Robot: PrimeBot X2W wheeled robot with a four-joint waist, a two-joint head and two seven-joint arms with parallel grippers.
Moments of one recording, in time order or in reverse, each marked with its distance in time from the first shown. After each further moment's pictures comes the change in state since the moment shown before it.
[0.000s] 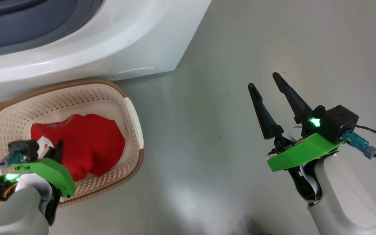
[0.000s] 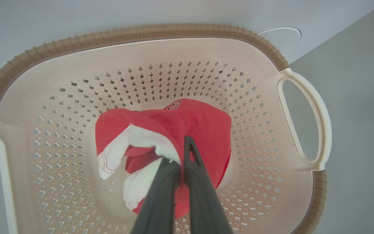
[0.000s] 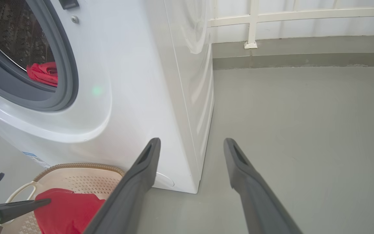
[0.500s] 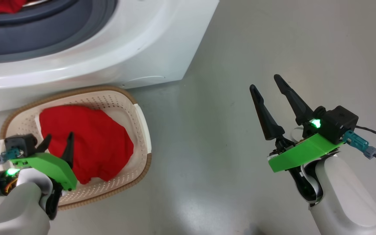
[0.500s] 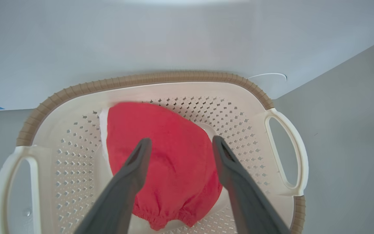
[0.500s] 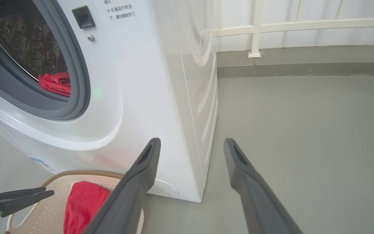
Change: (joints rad) left arm -0.008 0.011 -0.020 -0.044 -0.083 0.000 0.000; right arm 0.001 -0.003 -0.005 0.019 0.000 0.000 0.000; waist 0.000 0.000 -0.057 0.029
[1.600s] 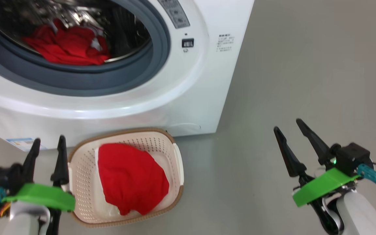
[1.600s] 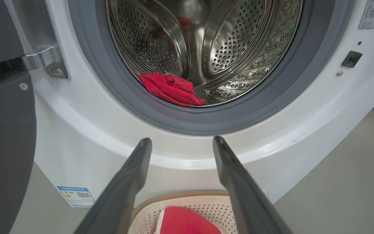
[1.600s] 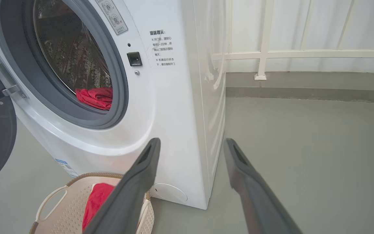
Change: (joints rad) left arm 0.396 -0.091 0.591 -0.597 0.442 0.000 0.000; right arm 0.173 -0.092 -0.033 0.039 0.019 0.000 0.000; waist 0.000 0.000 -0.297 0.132
